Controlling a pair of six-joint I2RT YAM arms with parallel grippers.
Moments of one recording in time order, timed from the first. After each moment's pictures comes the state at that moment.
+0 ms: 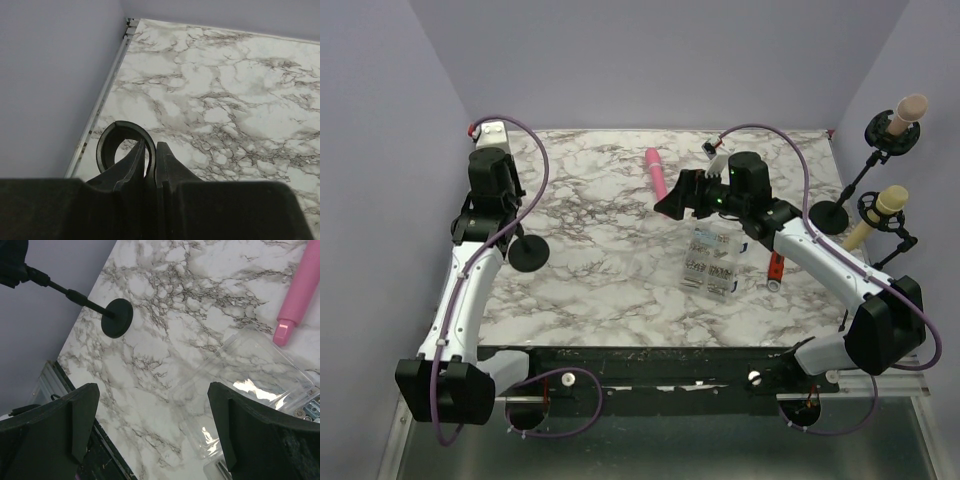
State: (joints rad) left arm -0.06 1.12 1.13 -0.35 -0.31 -0.06; right arm 0.51 1.41 1.13 -0.10 -0.40 0.45
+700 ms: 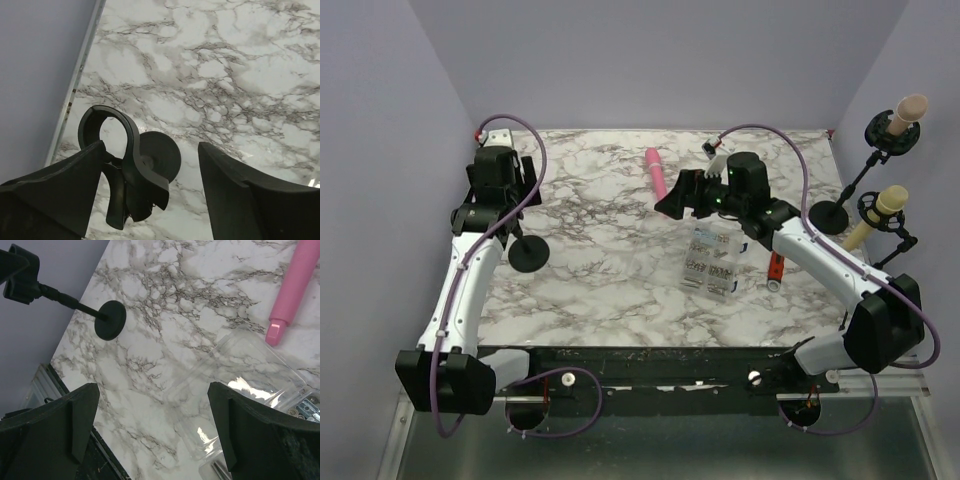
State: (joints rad) left arm -0.06 1.18 1.17 -0.54 -0.29 -0.14; right arm 0.51 1.42 1.13 -0.10 -0.37 0.44
